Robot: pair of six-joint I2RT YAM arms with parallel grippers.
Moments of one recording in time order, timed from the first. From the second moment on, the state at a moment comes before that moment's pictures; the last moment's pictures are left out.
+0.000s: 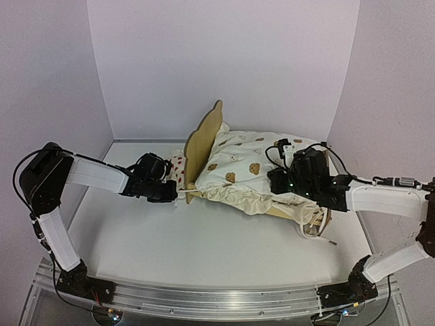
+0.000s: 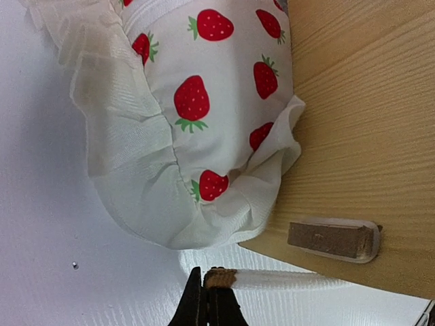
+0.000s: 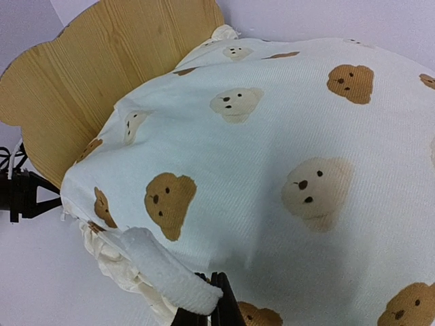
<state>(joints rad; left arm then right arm) -0.60 1.78 0.95 -0.02 0.07 -0.53 0.70 1.33 0.81 0.03 0.24 0.32</state>
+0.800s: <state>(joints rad) -0.52 1.46 0.95 -0.21 -0.06 -0.53 0.91 1.66 1.50 -0.45 -0.36 0.22</state>
